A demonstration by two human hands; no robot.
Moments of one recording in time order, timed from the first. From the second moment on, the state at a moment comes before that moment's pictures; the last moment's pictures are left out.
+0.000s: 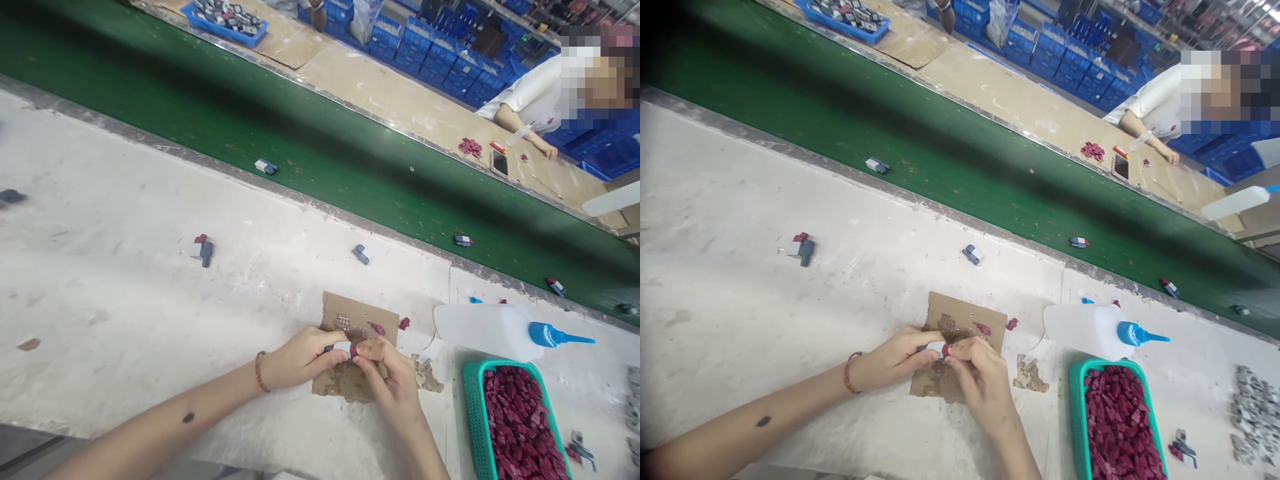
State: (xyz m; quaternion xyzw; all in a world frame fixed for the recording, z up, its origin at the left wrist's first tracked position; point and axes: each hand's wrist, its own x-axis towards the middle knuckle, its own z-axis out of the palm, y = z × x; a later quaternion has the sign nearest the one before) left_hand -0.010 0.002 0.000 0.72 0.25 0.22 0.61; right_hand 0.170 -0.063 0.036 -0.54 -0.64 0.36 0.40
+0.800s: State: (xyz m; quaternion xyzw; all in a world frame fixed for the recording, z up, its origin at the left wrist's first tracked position) left_hand 0.045 0.145 0.006 0.73 0.45 0.35 0.36; right_hand 0.349 -0.151 0.039 -0.84 -0.54 0.01 0.07
